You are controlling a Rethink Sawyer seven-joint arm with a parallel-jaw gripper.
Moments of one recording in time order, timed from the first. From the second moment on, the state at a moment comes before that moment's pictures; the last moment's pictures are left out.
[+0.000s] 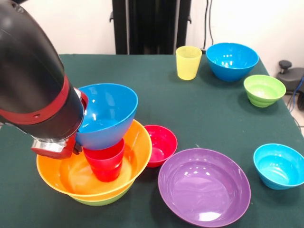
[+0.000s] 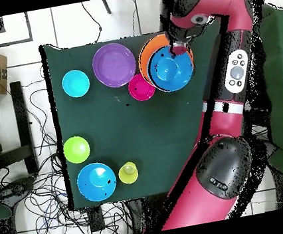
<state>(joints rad) -0.67 -0.09 1.32 0.38 -1.33 2.01 0.10</state>
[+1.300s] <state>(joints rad) -0.60 -0.09 1.33 0.32 -1.39 2.01 0.10</state>
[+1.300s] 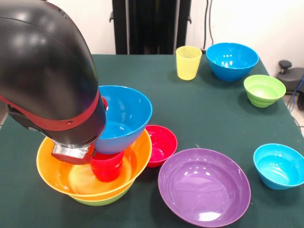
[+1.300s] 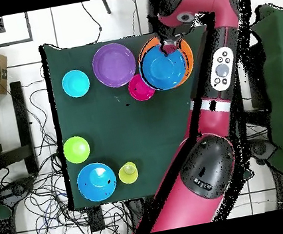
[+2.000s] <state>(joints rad) -0.59 -0.09 1.46 0.27 -1.59 2.03 0.10</state>
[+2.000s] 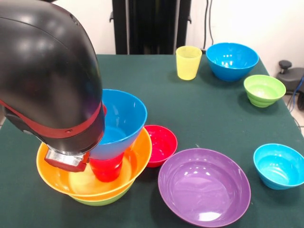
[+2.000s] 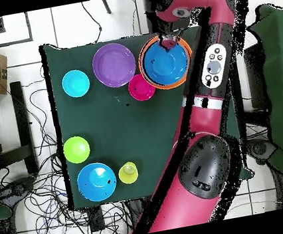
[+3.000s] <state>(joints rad) -0.59 -0.09 1.51 0.27 -1.64 2.04 0.10</state>
